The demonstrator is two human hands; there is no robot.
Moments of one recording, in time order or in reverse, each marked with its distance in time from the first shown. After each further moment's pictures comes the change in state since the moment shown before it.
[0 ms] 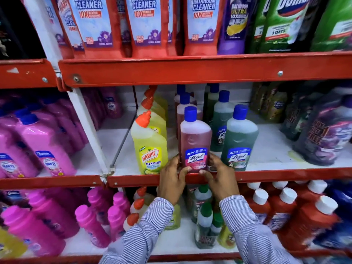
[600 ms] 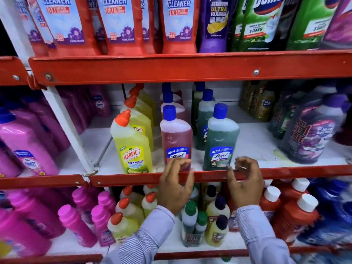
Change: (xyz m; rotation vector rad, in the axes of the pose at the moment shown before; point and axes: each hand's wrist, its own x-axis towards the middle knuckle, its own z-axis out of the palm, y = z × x) left_hand -0.028 0.055 0.032 -0.080 0.228 0.216; right_hand -0.023 0.048 -0.069 0.097 0.553 0.015
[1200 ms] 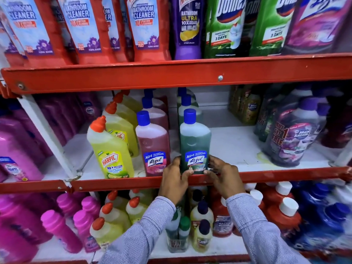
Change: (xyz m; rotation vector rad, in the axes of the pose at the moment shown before) left_hand 0.019 0.006 0.068 0.144 -0.317 -0.241; right_hand 0.052 0.019 -0.014 -0.162 -0.624 -0.070
